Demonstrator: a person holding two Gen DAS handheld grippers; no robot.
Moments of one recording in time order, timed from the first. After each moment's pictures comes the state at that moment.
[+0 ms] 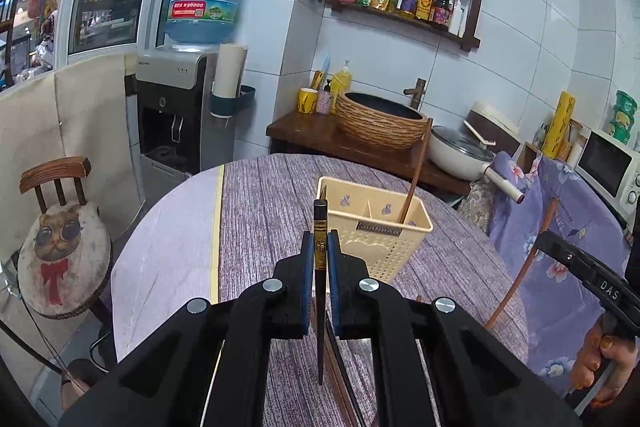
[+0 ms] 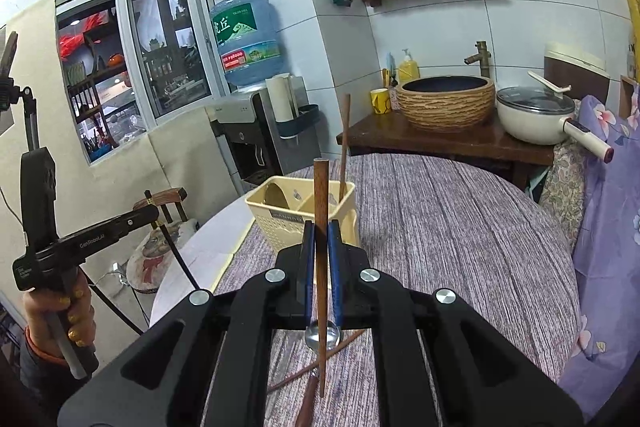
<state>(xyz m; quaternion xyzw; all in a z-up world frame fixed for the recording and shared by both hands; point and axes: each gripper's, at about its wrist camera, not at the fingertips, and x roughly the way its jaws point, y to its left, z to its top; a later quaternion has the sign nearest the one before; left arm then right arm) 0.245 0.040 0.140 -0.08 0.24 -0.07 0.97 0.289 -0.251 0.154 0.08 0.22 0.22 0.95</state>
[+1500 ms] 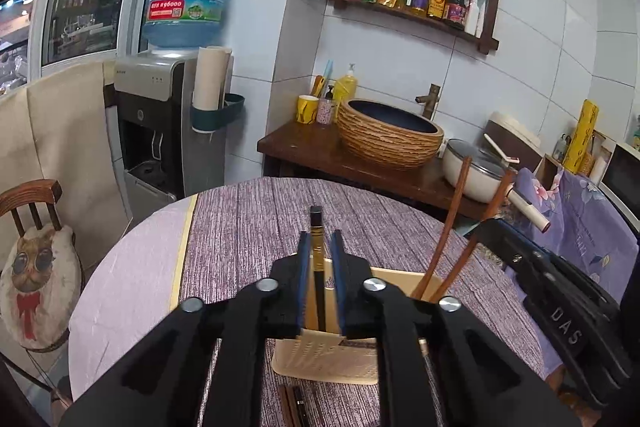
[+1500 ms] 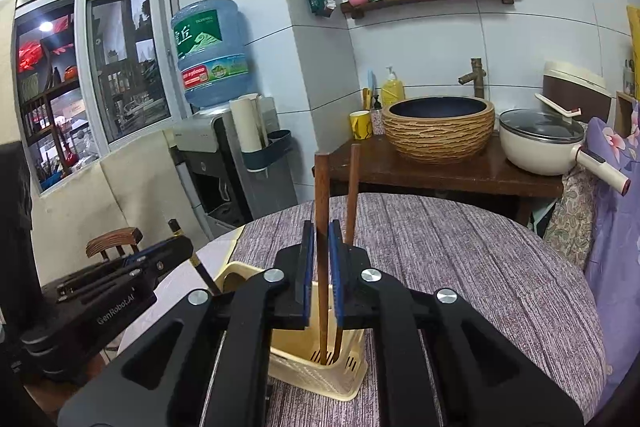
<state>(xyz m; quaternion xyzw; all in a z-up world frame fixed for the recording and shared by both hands) 0.357 0.002 0.143 -0.08 0.23 -0.05 0.97 0.412 -0.185 0.151 0.07 0.19 0.15 0.97</state>
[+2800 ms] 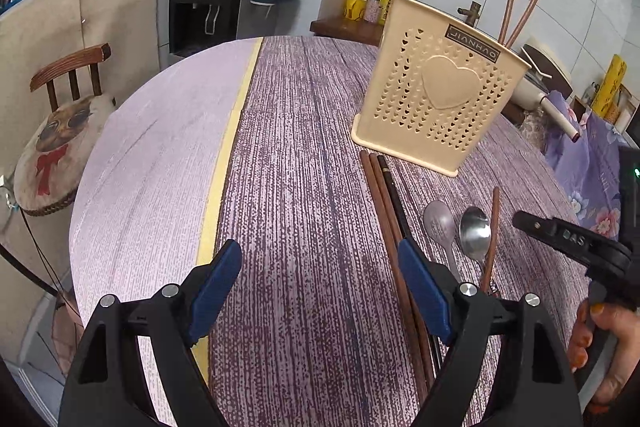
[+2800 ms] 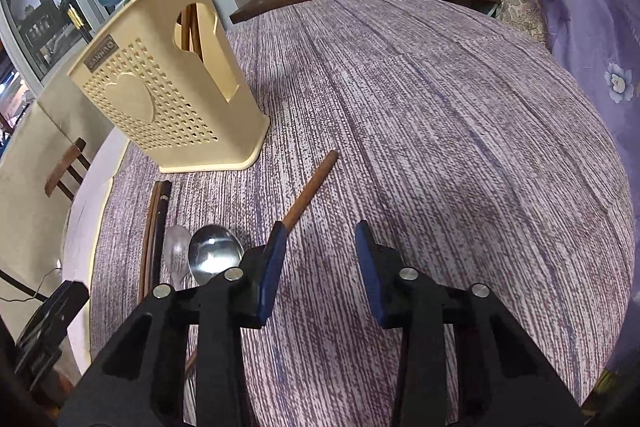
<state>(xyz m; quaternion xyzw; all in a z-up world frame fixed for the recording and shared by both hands) 0.244 0.040 -0.010 -0.09 0.37 0.00 0.92 0.363 -0.233 -0.032 0.12 0.44 0.06 0.89</state>
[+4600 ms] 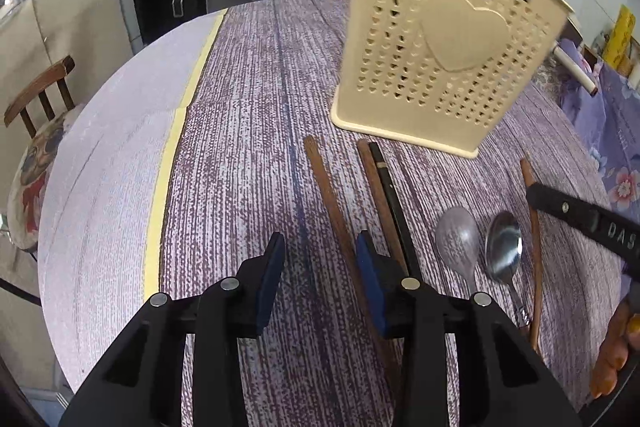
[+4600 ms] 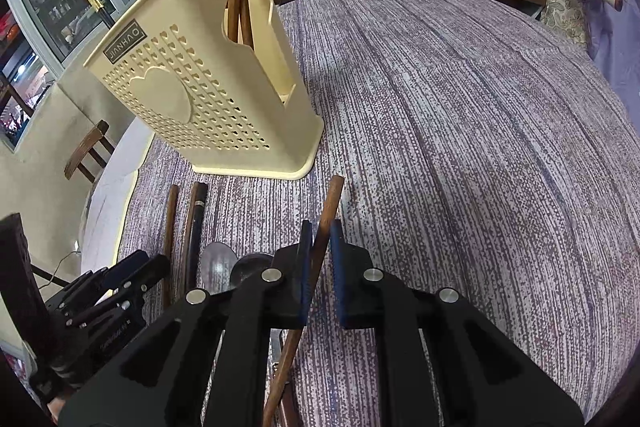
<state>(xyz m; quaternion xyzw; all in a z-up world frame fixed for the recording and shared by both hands) 0.313 0.015 -0.028 -0.04 0.45 -0.01 0.89 0.380 -0.212 -0.024 0.12 0.46 0.12 0.87</state>
